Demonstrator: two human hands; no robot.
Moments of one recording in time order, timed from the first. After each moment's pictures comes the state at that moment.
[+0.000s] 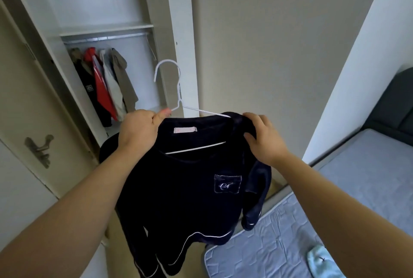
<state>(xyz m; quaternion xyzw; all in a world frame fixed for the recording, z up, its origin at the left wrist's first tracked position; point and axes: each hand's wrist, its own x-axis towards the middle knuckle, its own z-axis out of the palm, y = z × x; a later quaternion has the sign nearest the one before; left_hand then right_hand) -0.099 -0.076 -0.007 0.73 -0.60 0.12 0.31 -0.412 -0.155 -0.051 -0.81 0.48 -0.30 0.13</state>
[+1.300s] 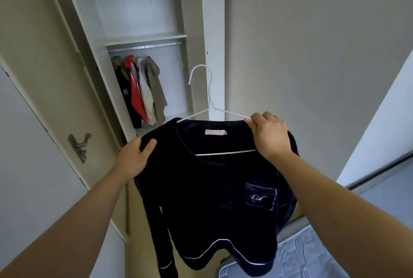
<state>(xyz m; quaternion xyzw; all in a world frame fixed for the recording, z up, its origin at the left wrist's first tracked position) -0.002 -0.043 -0.073 0.77 -0.51 -0.06 0.38 -0.345 -0.207 -0.036 -0.81 0.46 -0.37 -0.05</state>
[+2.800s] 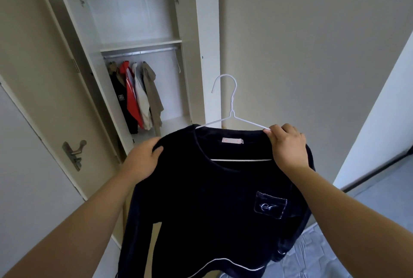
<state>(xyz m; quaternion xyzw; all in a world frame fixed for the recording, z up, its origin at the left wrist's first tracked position) -0.030 -0.062 -0.060 0.74 -0.59 -0.06 0.33 -0.393 -0.218 -0.061 -0.76 0.49 -0.41 -0.07</state>
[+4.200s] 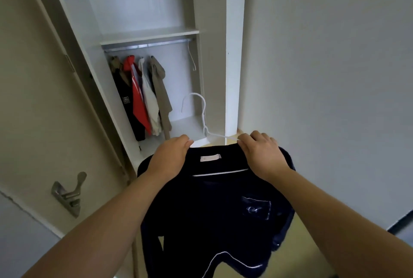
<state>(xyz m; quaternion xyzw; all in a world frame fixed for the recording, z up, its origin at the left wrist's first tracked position) 0.175 -0.280 -0.064 0.74 -0.63 0.03 0.24 -0.073 -0.379 -0.075 -0.88 0.40 -0.26 -0.05</state>
